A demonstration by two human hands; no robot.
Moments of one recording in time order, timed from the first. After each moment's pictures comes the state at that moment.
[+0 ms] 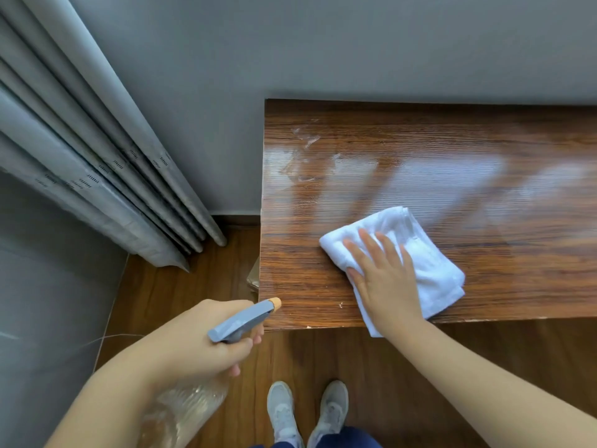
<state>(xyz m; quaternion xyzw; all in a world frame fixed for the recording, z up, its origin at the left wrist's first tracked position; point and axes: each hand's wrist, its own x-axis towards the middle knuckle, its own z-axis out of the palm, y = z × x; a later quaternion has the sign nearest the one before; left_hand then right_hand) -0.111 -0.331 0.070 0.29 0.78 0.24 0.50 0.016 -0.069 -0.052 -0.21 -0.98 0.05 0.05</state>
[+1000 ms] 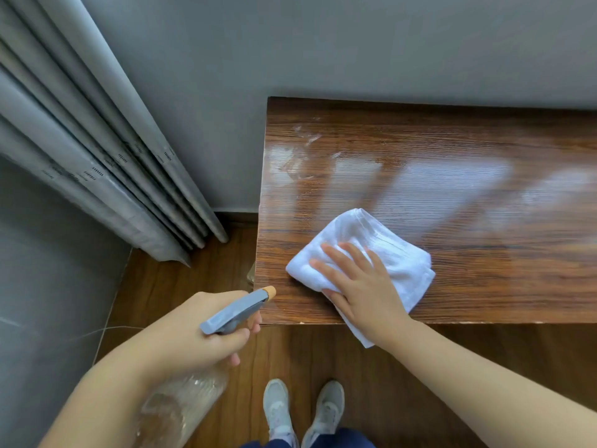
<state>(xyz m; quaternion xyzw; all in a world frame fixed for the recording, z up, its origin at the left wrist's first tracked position) -0.099 -0.328 0.070 0.27 0.80 0.27 0.46 0.017 -0.077 -0.052 -0.03 -0.99 0.10 0.04</state>
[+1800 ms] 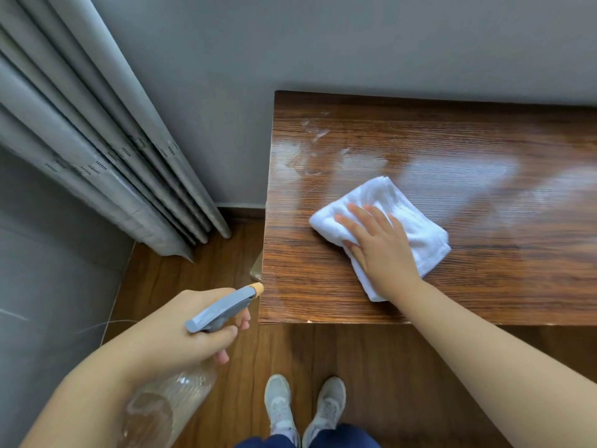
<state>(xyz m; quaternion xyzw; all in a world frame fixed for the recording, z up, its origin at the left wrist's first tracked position) -0.108 -0.347 0.066 0.24 0.81 0.27 0.46 -0.024 -0.035 -0.051 -0.12 -0.99 0.07 0.06</state>
